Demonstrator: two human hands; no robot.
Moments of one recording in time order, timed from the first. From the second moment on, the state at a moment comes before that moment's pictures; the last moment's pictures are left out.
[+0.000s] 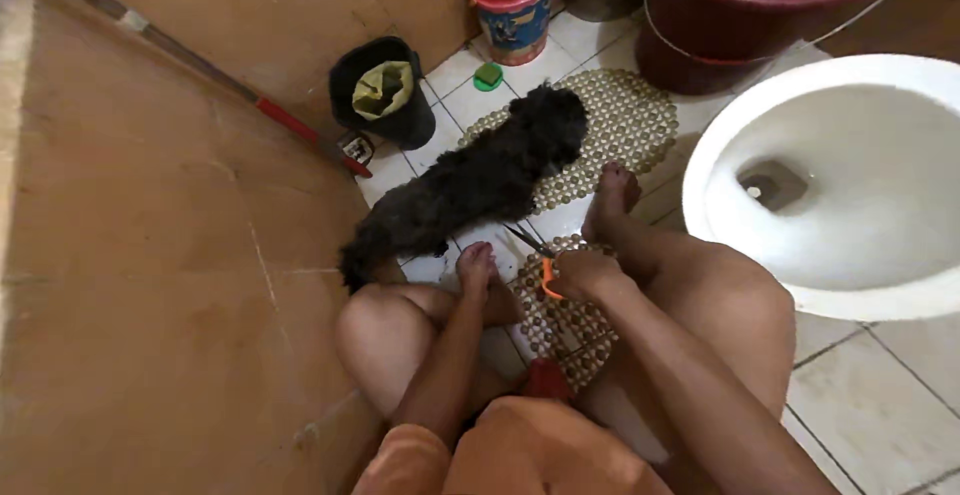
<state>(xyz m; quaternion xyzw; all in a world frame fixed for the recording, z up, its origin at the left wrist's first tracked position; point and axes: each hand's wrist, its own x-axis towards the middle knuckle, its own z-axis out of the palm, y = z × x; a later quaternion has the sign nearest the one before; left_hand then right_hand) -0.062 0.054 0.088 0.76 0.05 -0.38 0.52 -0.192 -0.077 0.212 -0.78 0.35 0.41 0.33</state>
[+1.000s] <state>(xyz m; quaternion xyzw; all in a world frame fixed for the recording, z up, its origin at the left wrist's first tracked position) 0.078 0.030 0.190 0.87 -0.44 -0.19 0.11 -0.210 -0.082 0.197 -0.79 0.30 0.28 0.46</state>
